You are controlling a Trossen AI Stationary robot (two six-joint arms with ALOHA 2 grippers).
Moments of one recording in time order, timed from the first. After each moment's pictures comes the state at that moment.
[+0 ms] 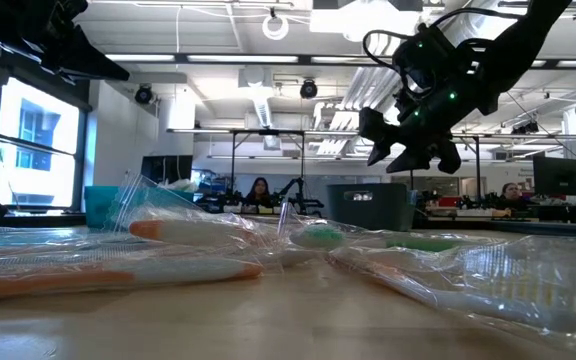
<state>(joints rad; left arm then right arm) 0.08 0.21 0.45 -0.47 -0.35 0.02 -0.32 1.47 0.57 0.36 0.70 0.74</state>
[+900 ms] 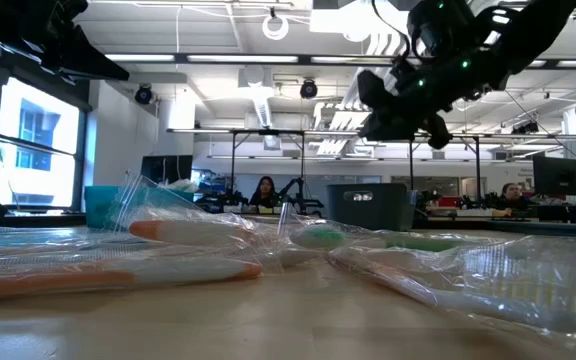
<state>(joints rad) 0.08 0.21 0.45 -0.47 -0.35 0.02 -0.20 1.35 0.57 0.42 0.65 0.55</state>
